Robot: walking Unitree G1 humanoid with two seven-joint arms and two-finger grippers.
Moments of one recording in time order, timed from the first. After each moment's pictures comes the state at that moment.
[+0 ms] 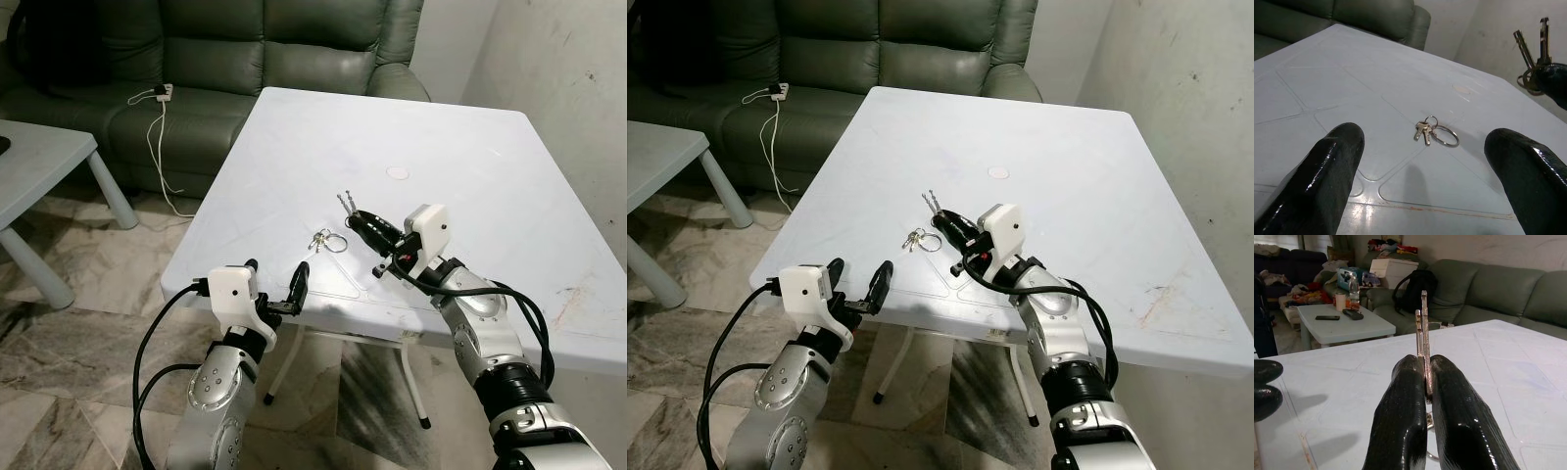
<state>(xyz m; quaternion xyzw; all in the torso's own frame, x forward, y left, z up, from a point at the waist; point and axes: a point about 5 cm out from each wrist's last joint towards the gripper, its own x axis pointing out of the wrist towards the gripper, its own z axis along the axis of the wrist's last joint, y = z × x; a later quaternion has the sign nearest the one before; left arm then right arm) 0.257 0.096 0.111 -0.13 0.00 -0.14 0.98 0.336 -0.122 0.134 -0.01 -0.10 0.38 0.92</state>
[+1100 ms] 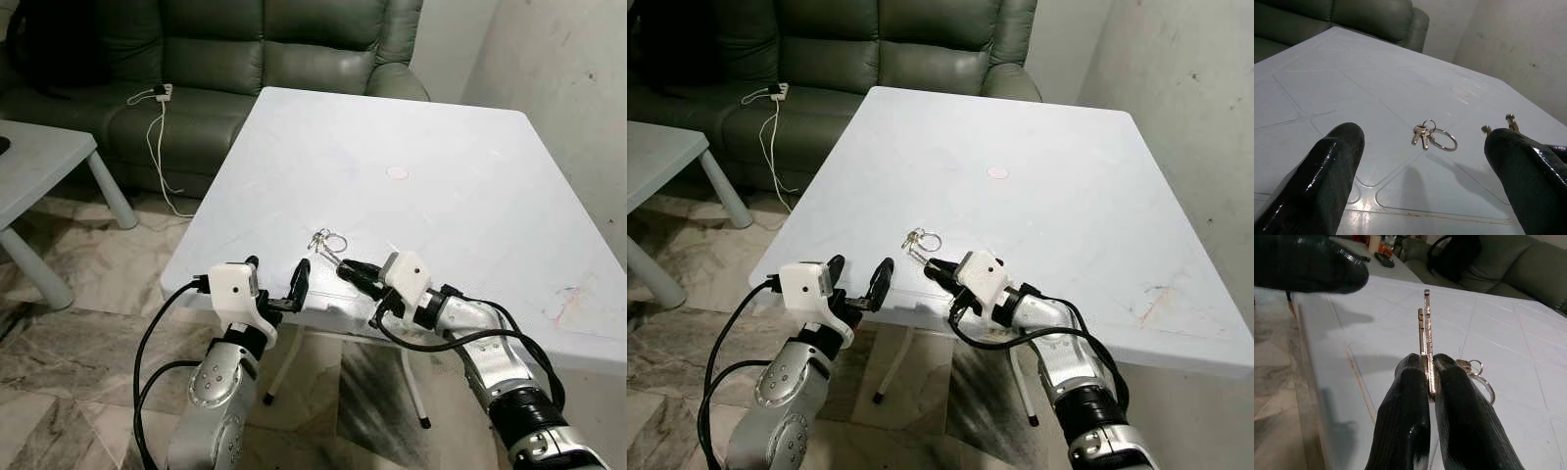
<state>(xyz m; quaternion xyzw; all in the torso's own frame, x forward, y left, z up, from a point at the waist) 0.259 0.095 0.113 -0.13 -0.01 -0.14 0.98 0.313 -0.118 0.105 -0.15 -0.06 0.44 0.88</state>
